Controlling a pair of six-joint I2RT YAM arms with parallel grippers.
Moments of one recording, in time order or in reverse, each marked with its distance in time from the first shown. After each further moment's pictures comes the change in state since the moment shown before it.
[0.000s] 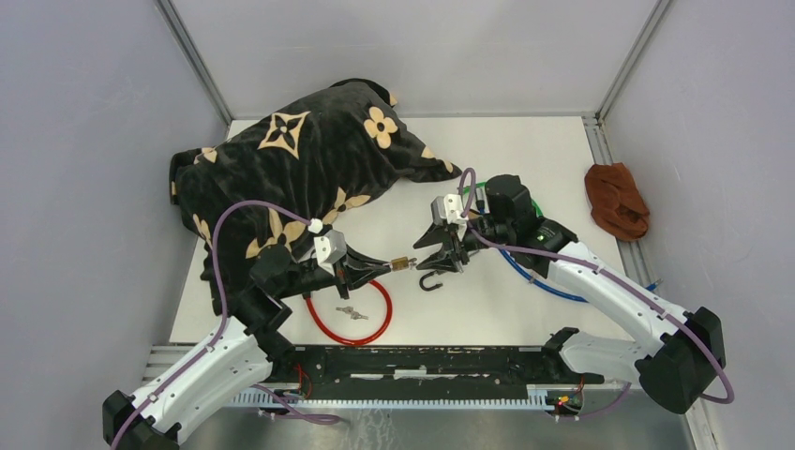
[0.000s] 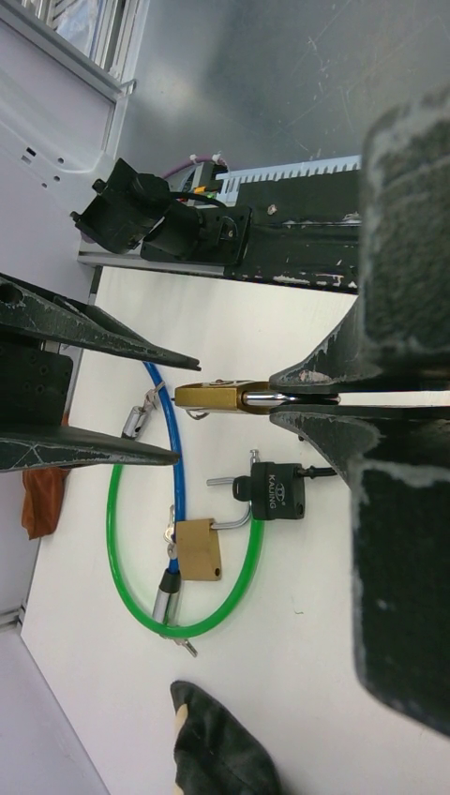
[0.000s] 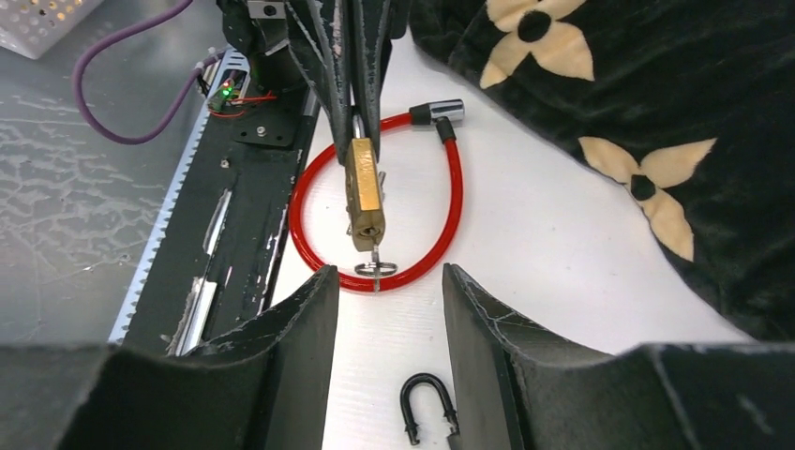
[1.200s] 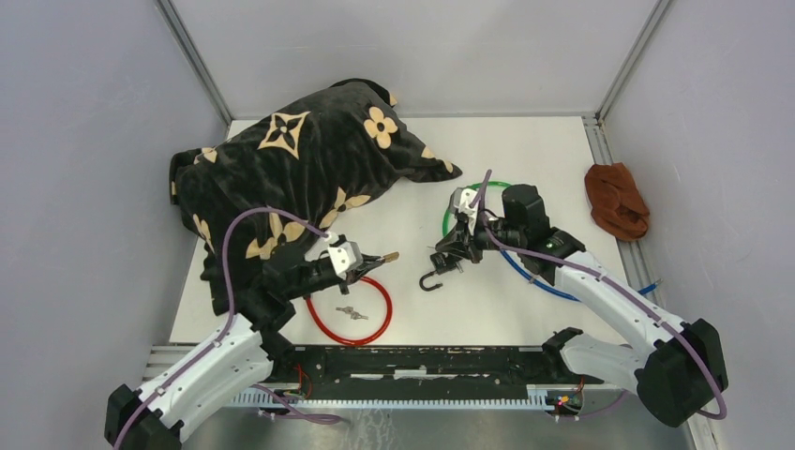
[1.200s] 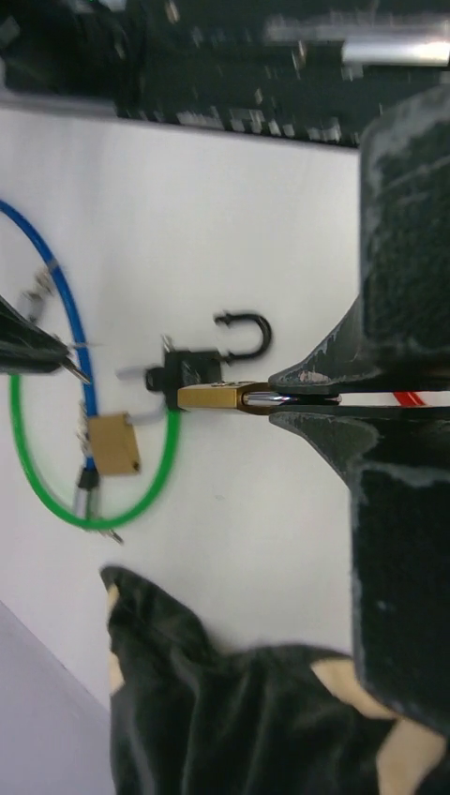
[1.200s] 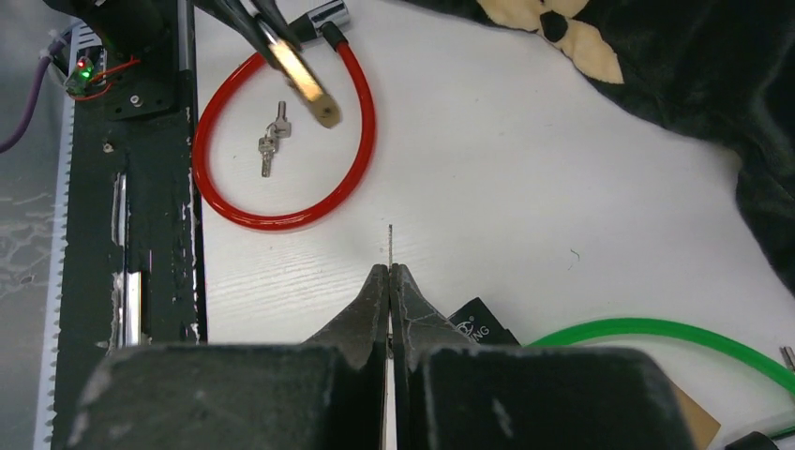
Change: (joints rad) left arm 0.027 0.026 -0.024 -0.122 -0.102 0.278; right arm -0.135 -0.055 -0.155 0.027 0.167 0.076
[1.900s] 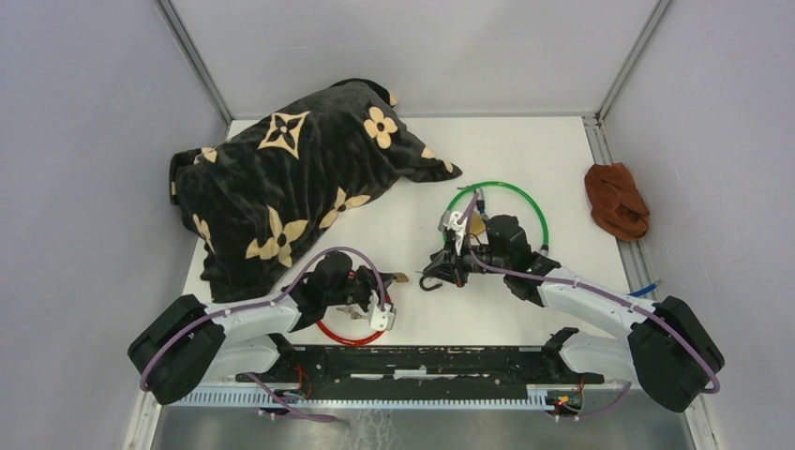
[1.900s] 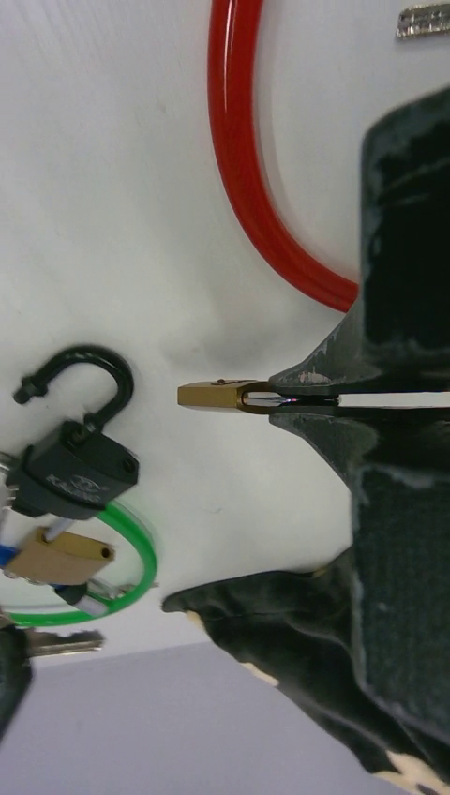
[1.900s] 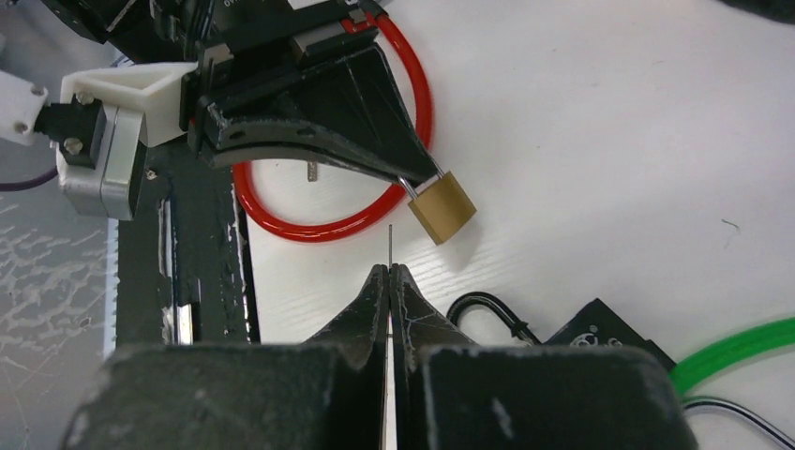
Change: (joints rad) left arm -0.144 0.524 -0.148 0.268 -0.131 1.064; right arm 0.121 0.053 -0.265 0.418 0.088 0.320
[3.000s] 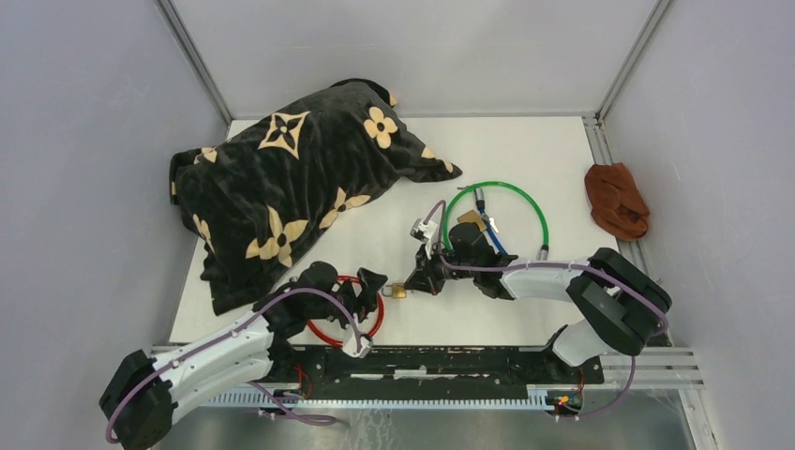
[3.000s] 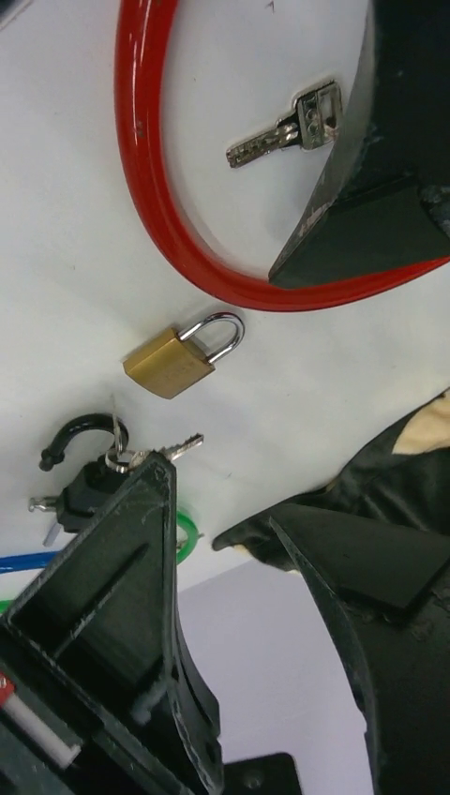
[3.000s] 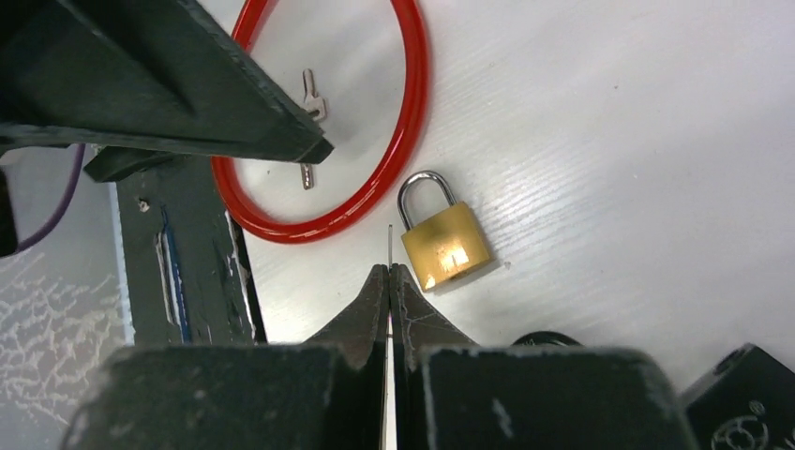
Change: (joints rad) left arm -0.015 -0.352 -0.014 -0.484 0.024 0.461; right arm 0.151 0.340 0.039 0.179 0.124 0.212
